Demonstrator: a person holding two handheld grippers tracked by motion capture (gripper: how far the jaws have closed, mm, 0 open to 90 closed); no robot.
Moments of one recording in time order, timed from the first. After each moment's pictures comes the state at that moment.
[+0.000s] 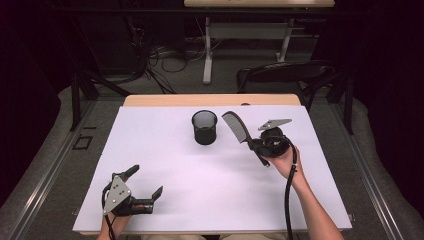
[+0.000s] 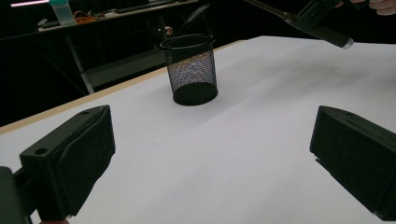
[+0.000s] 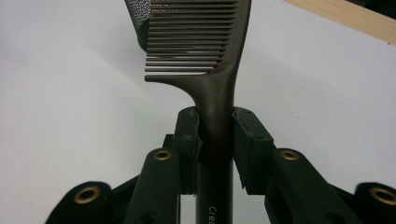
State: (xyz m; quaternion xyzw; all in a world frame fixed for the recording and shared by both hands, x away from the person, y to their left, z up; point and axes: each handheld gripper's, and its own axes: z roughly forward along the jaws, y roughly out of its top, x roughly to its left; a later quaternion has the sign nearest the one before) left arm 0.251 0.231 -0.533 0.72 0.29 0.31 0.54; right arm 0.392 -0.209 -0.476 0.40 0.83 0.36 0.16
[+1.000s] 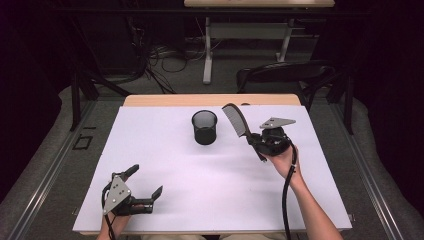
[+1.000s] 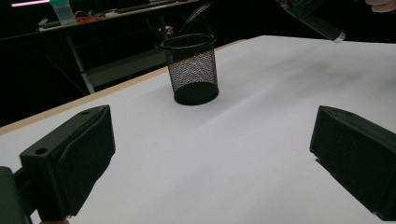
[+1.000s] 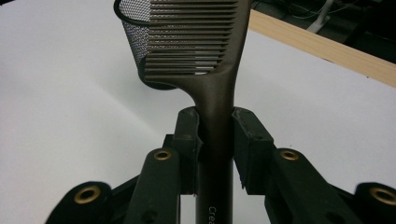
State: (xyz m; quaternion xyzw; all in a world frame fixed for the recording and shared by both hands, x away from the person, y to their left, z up) left arm 0.251 0.231 -0.533 0.72 0.29 0.31 0.54; right arm 0.389 -0.207 -0.470 0.39 0.80 0.41 0.20
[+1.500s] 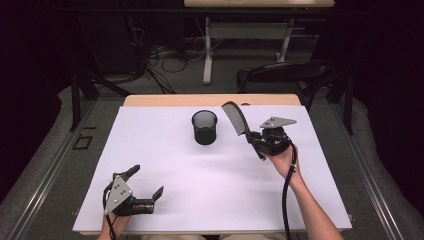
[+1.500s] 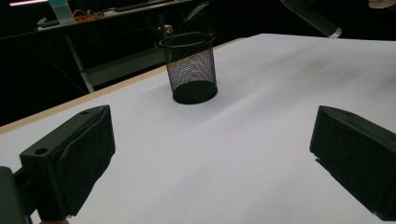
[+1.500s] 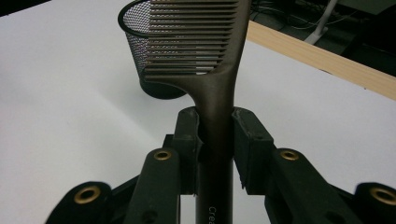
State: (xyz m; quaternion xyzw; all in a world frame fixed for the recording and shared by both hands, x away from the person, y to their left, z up) left arm 0.251 0.229 -0.533 0.73 0.29 0.31 0.54; right arm 0.389 -0.207 -0.468 0.38 0.79 0.42 0.21
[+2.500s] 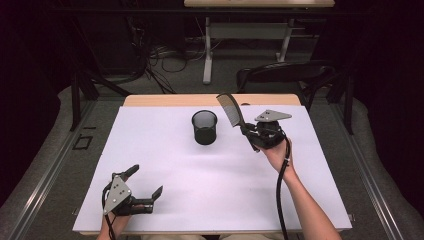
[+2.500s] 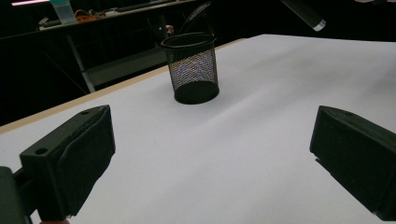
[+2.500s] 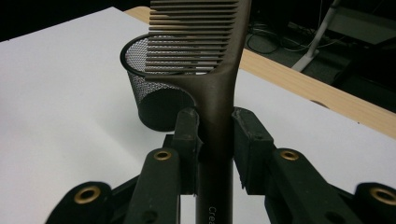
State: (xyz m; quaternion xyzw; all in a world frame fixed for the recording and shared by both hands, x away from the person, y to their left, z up) left arm 0.252 0.231 -0.533 0.72 0.30 0.31 0.54; right arm 0.401 -0.190 -0.455 0.37 0.78 0.45 0.23
